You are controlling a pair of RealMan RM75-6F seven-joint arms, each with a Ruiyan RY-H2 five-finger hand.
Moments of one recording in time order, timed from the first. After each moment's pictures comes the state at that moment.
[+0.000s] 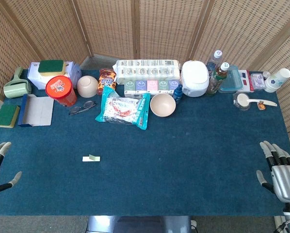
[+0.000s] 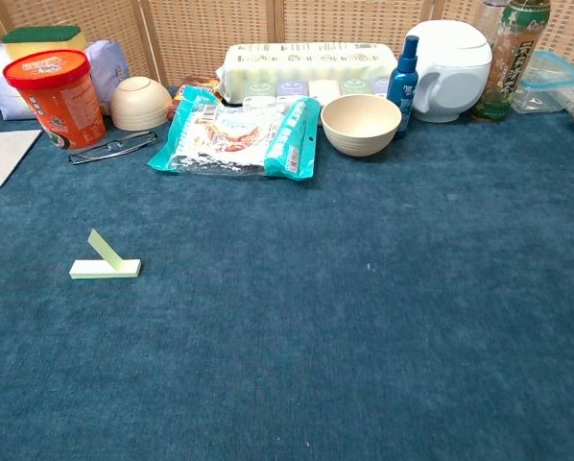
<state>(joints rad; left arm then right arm) -0.01 -1.02 0.00 -1.77 1.51 1.53 0.22 0.04 -1.10 0.04 -1.59 -1.57 1.54 -0.06</state>
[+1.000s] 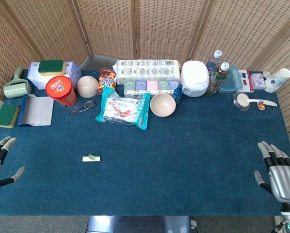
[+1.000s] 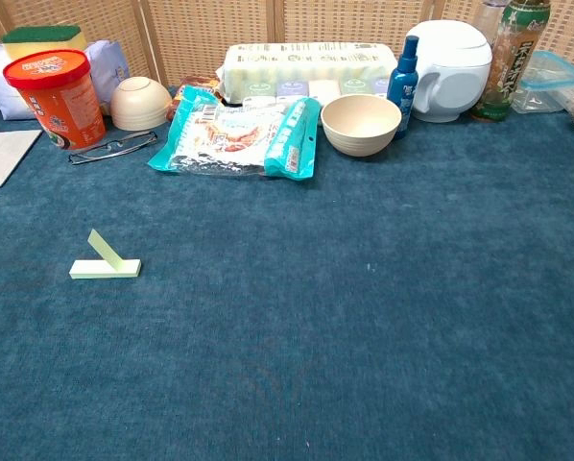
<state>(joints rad) -0.06 -0.99 -0.03 -1.77 1.53 1.48 0.22 0.04 -1.11 0.04 -1.60 -1.56 1.53 -0.07</state>
